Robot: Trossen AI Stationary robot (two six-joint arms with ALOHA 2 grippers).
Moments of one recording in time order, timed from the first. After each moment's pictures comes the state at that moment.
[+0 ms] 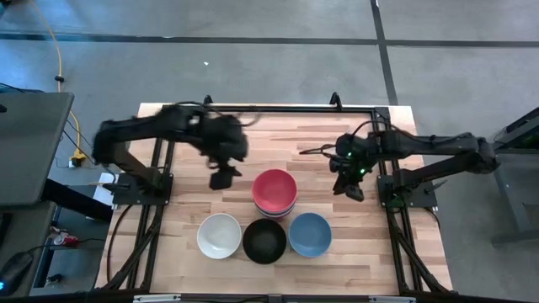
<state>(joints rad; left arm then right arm) 0.13 1.54 1.81 -1.32 0.10 -0.01 -0.09 1.10 0.99 -0.93 -0.47 0.18</state>
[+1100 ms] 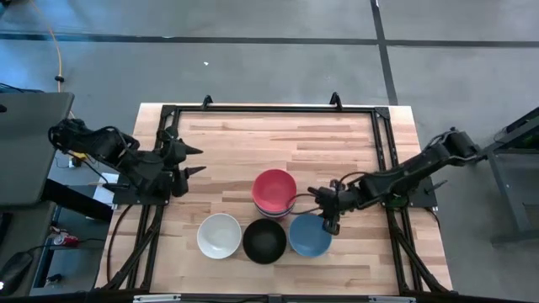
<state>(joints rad) -0.31 0.88 1.17 -1.05 -0.64 -0.36 0.38 1.35 0.83 -0.55 0.10 0.65</state>
